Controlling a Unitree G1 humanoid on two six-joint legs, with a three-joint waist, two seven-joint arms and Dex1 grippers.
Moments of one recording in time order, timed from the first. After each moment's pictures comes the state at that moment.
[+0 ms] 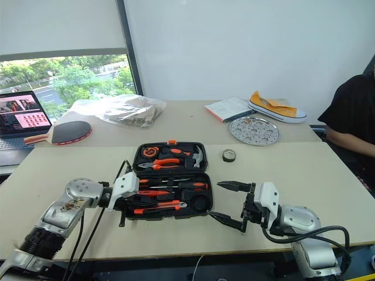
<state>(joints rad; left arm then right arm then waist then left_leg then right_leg) -0.42 0.70 -0.21 0.08 -0.16 0.23 -1.23 -0.09 -0.58 -0.05 -0.20 0.47 -0.02 1.09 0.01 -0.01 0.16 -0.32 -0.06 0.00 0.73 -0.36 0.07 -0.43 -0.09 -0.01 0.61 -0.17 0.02</state>
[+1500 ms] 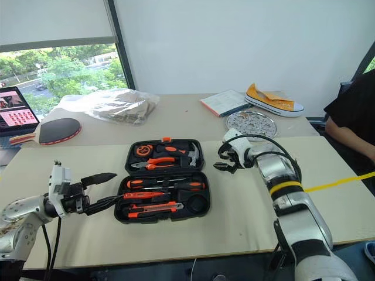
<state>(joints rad) -0.14 0.72 0.28 0.01 -0.58 0.18 -1.22 -1.07 -0.49 0.27 0.87 -0.07 0.33 0.87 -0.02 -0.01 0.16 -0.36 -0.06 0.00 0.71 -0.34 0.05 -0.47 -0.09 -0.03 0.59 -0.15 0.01</state>
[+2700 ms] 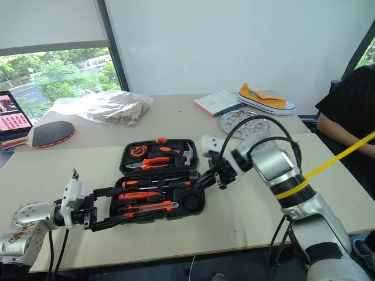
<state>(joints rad) -0.10 0.73 0.17 0.04 -0.48 0.05 -1.35 -0.97 -0.65 0.46 0.00 0.18 0.82 1.53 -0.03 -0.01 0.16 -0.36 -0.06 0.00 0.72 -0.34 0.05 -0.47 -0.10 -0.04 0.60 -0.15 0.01</state>
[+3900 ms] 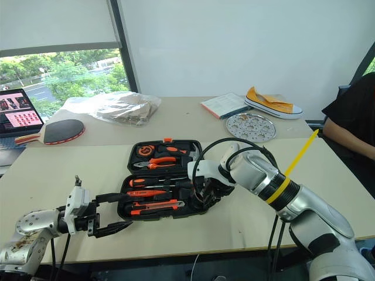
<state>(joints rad) -0.05 0.70 0.16 0.01 -0.47 0.02 -1.28 -1.07 -0.68 0.76 0.03 -0.05 0.81 1.51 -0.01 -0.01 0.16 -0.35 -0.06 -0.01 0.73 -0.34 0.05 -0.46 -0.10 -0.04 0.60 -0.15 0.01</state>
